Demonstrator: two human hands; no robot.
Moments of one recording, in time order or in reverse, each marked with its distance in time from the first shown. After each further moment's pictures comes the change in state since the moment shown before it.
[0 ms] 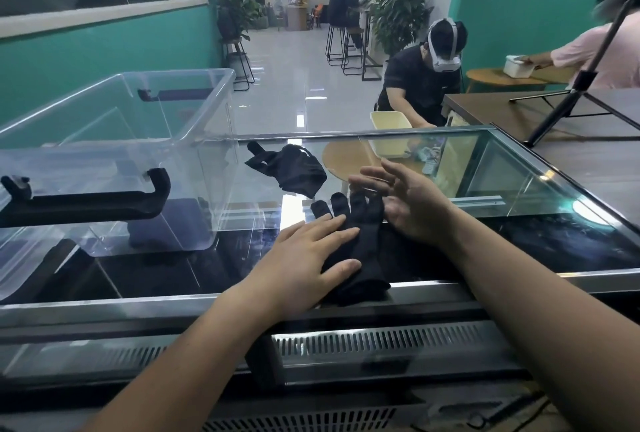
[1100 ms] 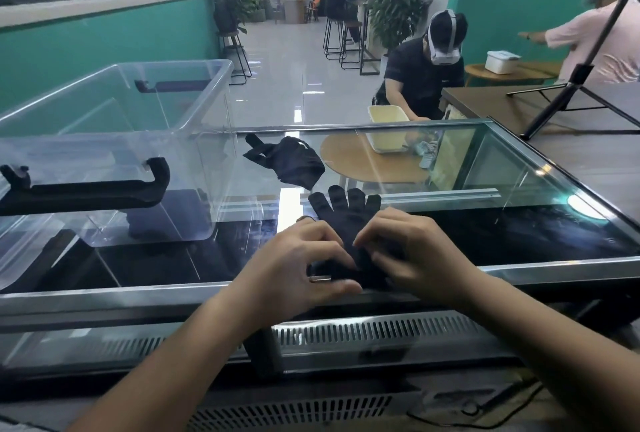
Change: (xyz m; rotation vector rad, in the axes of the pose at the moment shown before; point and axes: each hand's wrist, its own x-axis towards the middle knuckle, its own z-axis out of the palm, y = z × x) left_hand -0.028 -0.002 -0.001 -0.260 0.237 0.274; right_hand -0.099 0.035 0.007 -1.379 -0.154 -0.762
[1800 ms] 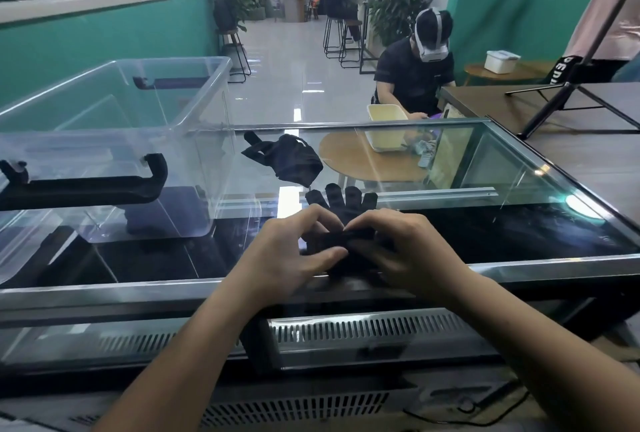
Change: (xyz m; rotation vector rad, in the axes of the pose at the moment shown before) left_hand 0.006 0.005 -0.004 -0.168 0.109 -0.254; right_hand 0.002 0.005 0.011 -0.028 0.061 0.008
